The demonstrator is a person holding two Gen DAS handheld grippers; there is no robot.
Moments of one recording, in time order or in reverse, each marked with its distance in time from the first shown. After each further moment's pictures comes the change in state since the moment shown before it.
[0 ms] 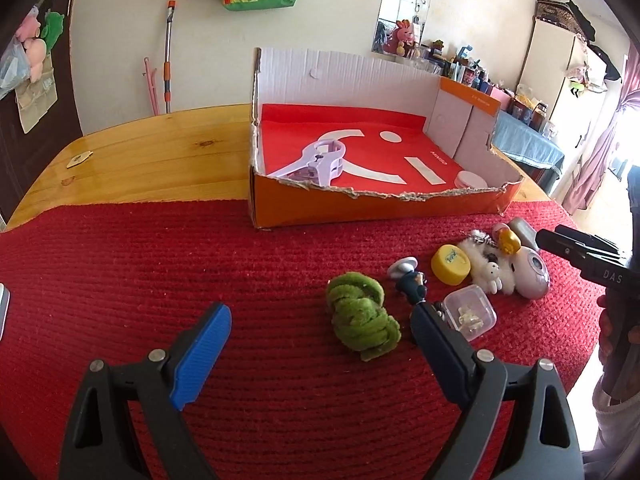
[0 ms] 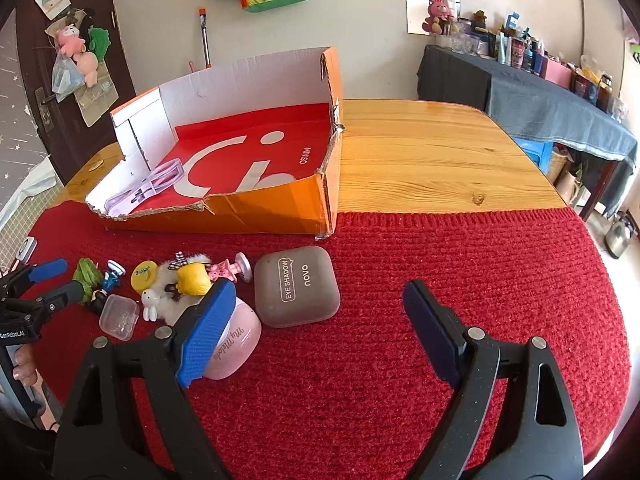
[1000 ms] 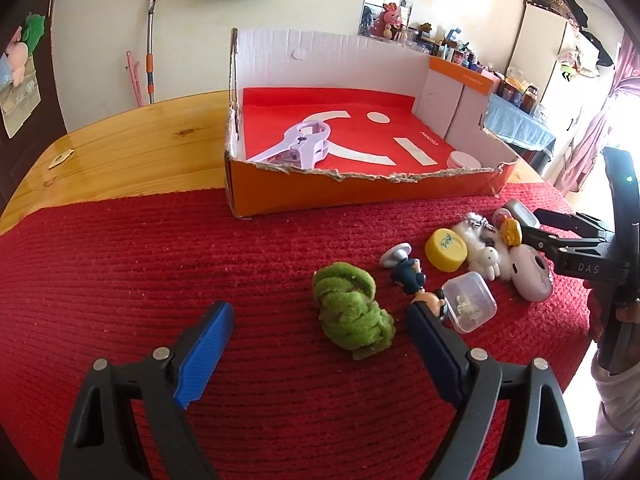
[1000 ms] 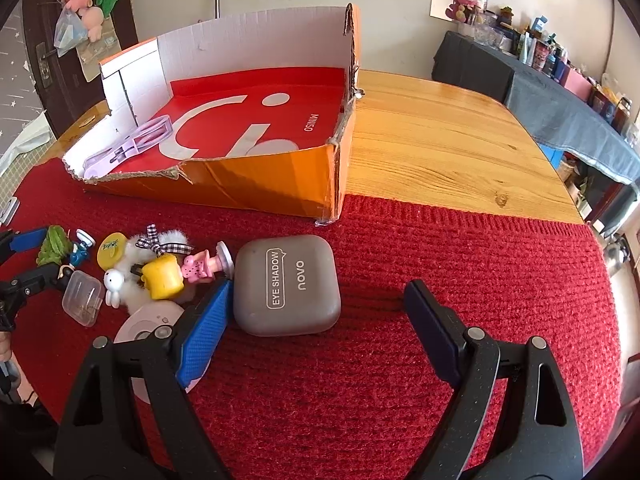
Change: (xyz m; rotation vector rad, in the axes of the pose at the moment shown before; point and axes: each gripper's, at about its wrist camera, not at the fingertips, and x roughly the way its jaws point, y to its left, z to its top) left arm 0.011 -0.004 0.001 0.040 0.055 -0.035; right arm 0.030 0.007 0.005 -0.109 0.106 -0.015
